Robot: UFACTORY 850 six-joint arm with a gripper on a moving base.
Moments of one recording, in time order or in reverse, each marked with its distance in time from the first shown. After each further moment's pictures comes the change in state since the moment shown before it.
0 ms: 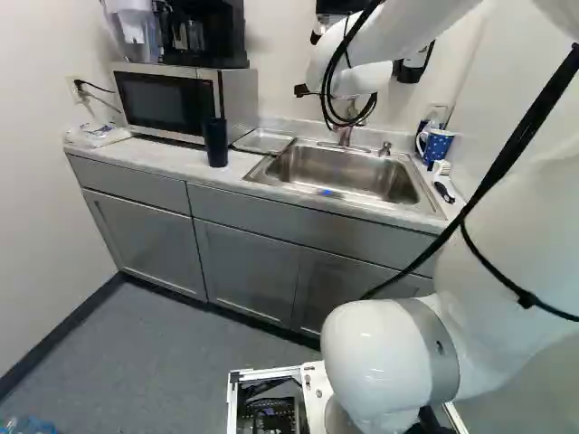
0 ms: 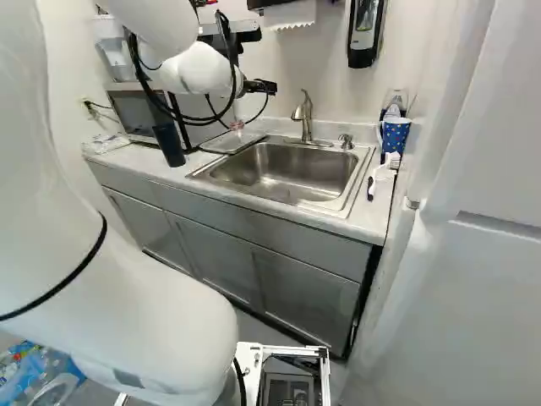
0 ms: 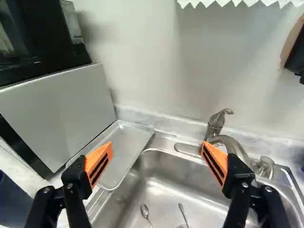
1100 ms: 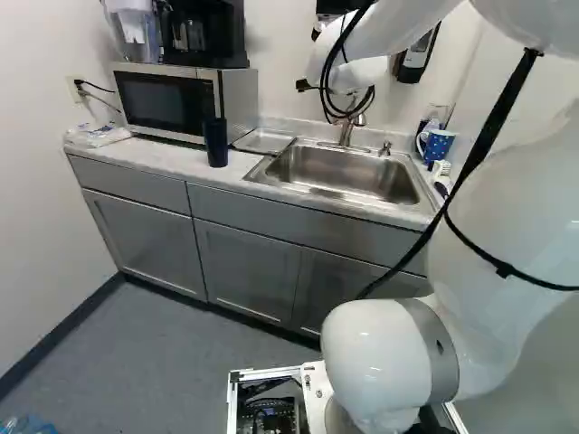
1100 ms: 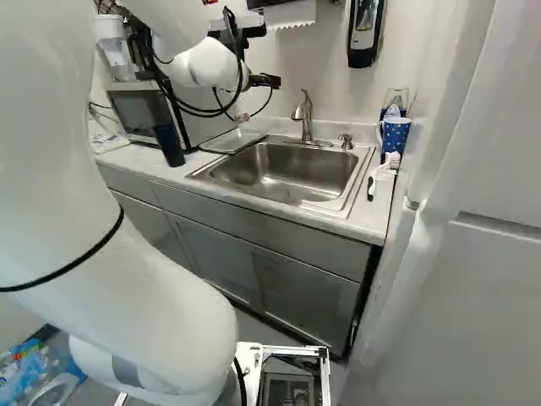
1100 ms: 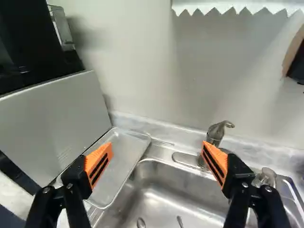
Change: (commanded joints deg) arm -1.2 -6.1 -7.5 0.0 0.0 0.0
